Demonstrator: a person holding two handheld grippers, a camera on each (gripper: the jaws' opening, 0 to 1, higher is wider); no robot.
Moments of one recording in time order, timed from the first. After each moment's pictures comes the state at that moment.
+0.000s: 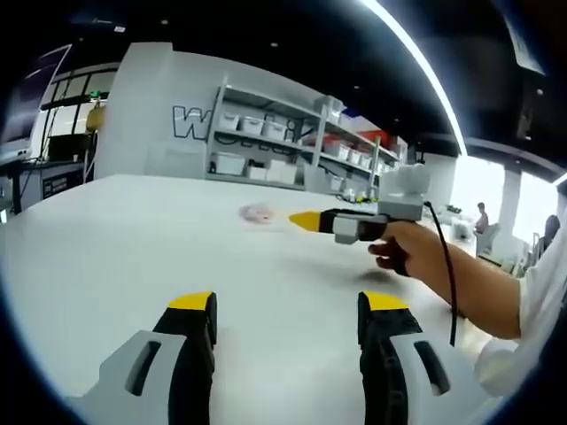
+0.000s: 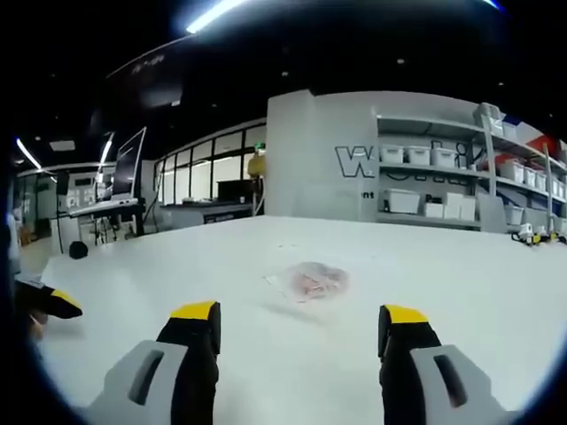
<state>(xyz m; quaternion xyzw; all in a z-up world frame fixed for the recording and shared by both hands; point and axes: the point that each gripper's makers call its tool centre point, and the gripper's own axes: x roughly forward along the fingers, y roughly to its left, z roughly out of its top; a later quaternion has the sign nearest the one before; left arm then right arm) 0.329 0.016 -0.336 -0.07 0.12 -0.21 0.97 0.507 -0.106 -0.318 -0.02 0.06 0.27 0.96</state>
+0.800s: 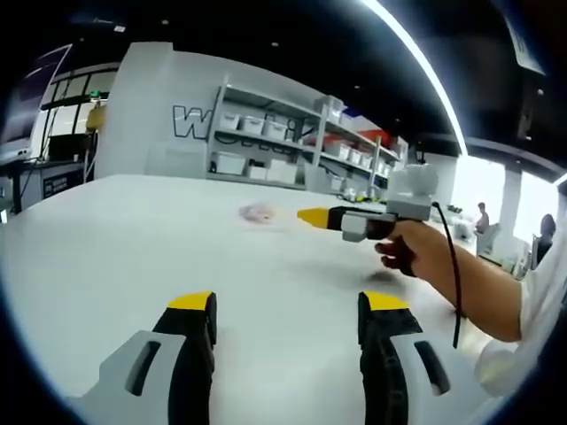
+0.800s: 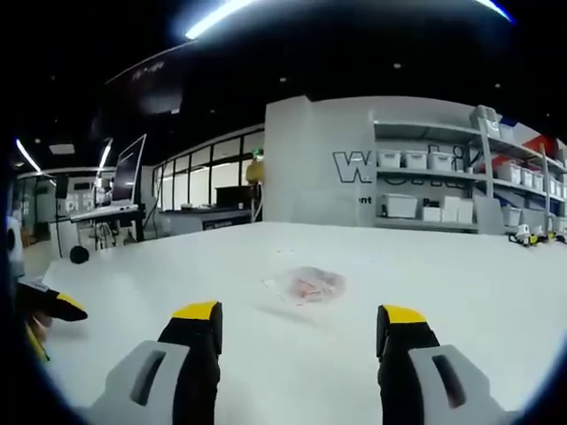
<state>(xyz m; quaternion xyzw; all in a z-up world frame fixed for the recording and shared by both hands) 0.330 0.016 -0.336 -0.07 0.12 -0.21 0.97 0.504 -0.114 -0.309 -0.01 0.05 0.26 0.96</state>
